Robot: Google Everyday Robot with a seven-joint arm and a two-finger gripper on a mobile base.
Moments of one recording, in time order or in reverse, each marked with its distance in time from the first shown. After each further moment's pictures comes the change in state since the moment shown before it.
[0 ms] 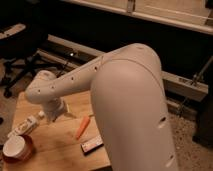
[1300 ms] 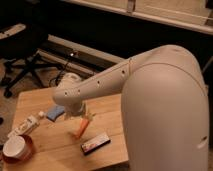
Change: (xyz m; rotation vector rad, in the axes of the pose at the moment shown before) arm 0.008 -0.075 0.017 -0.041 -0.043 0.272
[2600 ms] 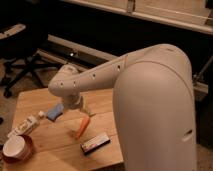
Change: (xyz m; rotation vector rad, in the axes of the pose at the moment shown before) arm -0.032 0.013 -0.019 0.029 0.007 0.020
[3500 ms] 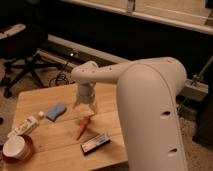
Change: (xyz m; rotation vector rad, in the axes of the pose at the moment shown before) arm -0.036 -0.040 0.061 -0.115 0.240 0.151
